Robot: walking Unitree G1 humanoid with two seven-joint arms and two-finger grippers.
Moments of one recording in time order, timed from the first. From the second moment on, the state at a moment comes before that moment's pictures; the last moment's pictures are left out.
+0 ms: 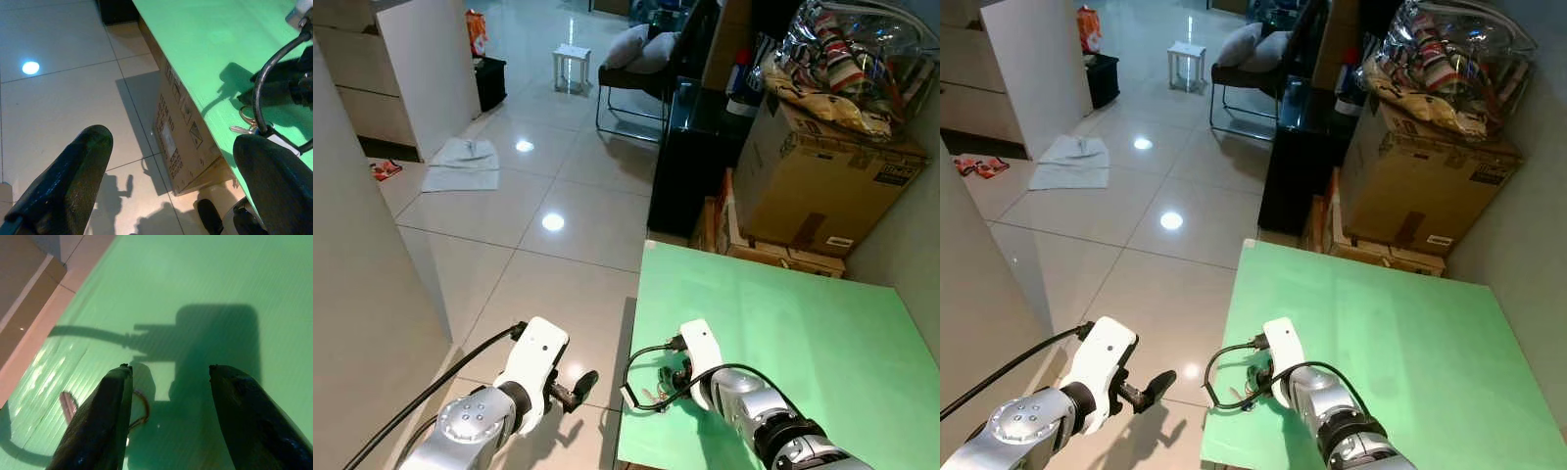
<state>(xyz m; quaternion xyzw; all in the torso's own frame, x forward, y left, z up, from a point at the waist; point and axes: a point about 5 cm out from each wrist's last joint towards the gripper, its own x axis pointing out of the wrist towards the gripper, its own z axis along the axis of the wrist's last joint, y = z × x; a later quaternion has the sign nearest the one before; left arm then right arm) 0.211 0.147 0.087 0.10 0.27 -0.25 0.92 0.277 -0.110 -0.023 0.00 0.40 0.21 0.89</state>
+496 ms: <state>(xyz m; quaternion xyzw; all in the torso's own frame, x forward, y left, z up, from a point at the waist) 0.210 0.147 0.087 0.10 0.27 -0.25 0.92 0.279 -0.092 -0.020 0.00 0.40 0.24 0.89</state>
